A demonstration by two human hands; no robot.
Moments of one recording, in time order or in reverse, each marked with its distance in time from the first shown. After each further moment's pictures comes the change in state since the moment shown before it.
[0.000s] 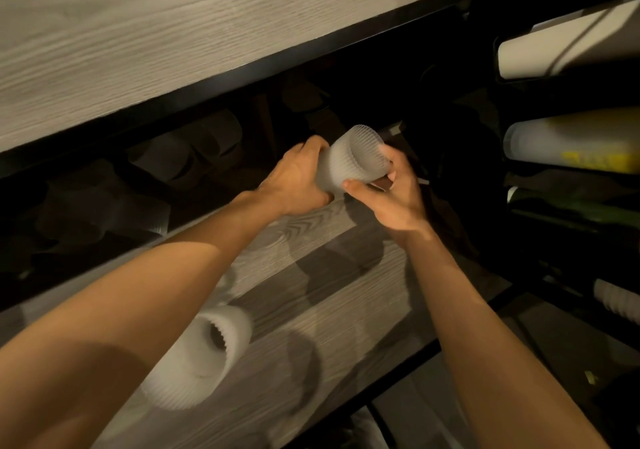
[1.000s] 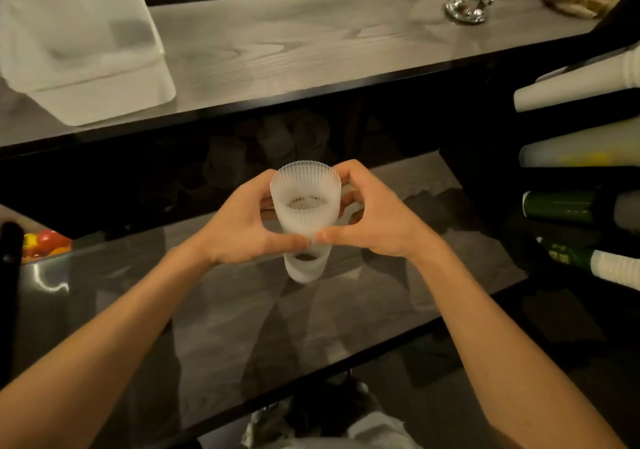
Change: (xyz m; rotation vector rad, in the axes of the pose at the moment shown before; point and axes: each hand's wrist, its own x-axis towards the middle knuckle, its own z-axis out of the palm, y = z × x) left_hand -0.305 -0.017 -0.098 -0.389 0.243 0.149; right_hand -0.191 -0.148 0.068 -0.312 -0.633 -0.355
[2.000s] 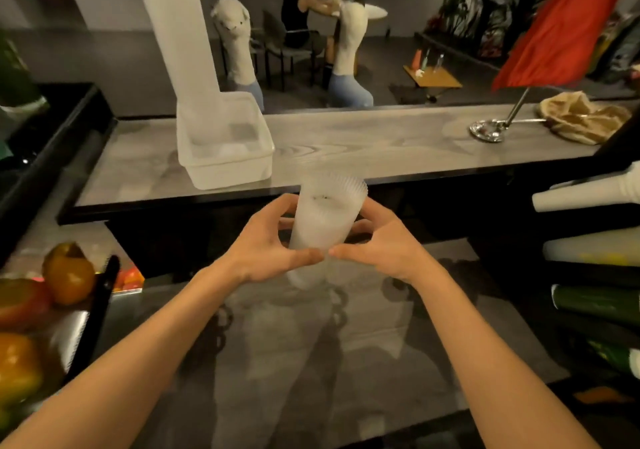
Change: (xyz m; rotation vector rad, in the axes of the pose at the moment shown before) left_hand -0.035 0.025 -0.075 0.023 0.240 -0.018; right_hand 0.038 -0.083 0.024 0.061 0.029 -0.098
